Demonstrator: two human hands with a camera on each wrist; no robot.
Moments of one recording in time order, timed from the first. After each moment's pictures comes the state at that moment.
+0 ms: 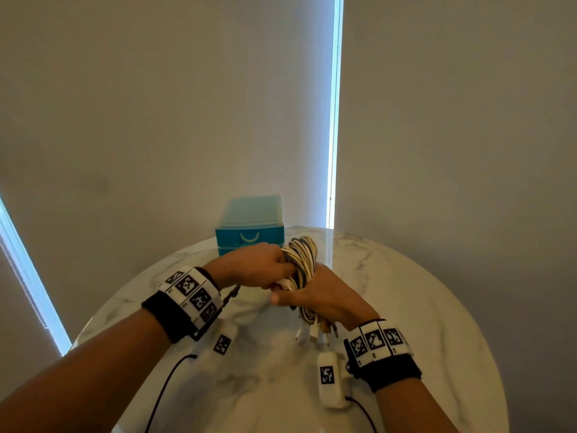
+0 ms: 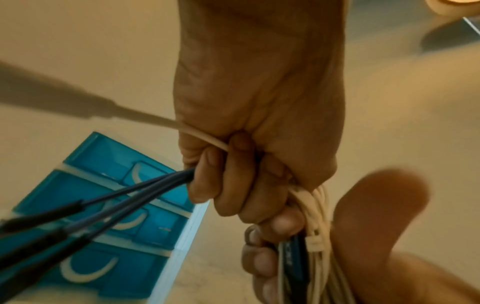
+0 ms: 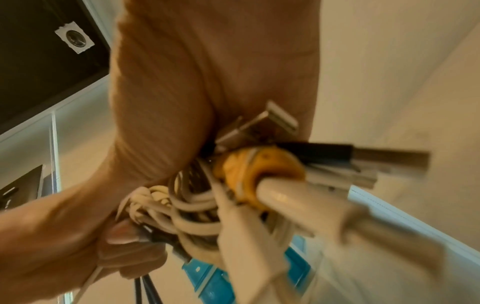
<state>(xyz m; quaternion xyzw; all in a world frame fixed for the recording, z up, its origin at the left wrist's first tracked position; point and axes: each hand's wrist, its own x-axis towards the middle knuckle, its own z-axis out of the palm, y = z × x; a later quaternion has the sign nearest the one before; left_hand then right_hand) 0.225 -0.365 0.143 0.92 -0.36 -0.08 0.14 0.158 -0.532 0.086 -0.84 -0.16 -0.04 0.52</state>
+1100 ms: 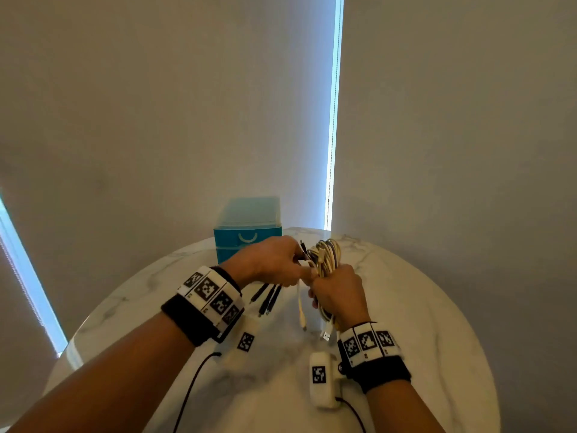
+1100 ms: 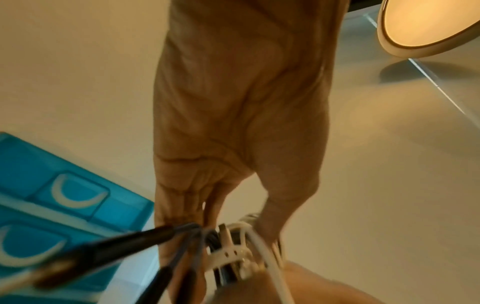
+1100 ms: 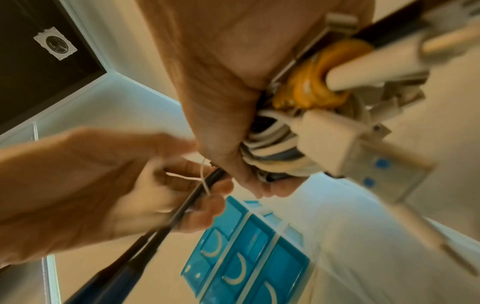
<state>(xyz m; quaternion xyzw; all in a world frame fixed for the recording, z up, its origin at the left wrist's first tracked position) 0.200 -0.394 0.161 0.94 -0.29 -0.07 0.18 0.174 -0.550 0.060 -0.82 0.15 -0.16 0.53</state>
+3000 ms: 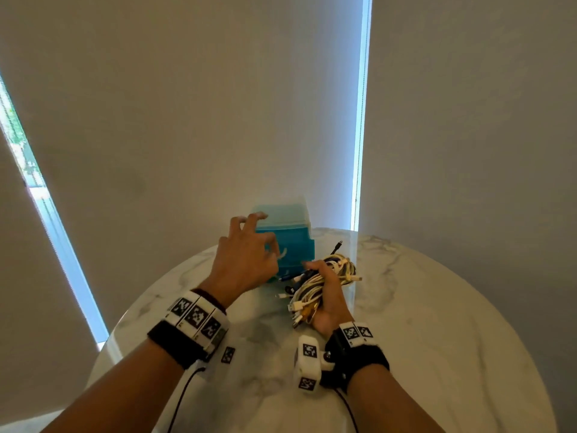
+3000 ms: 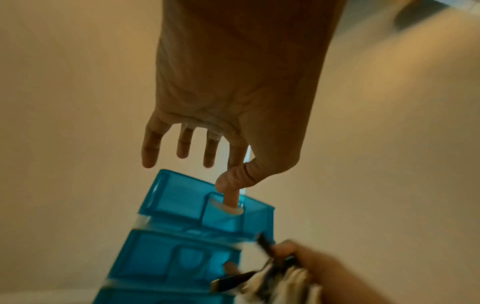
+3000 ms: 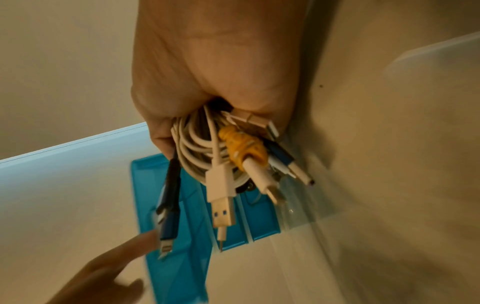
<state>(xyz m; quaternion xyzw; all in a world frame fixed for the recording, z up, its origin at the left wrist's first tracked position) 0.225 -0.314 0.130 0.96 -0.18 0.19 0.08 0.228 -0.487 0.021 -0.34 0.07 0.03 0.94</state>
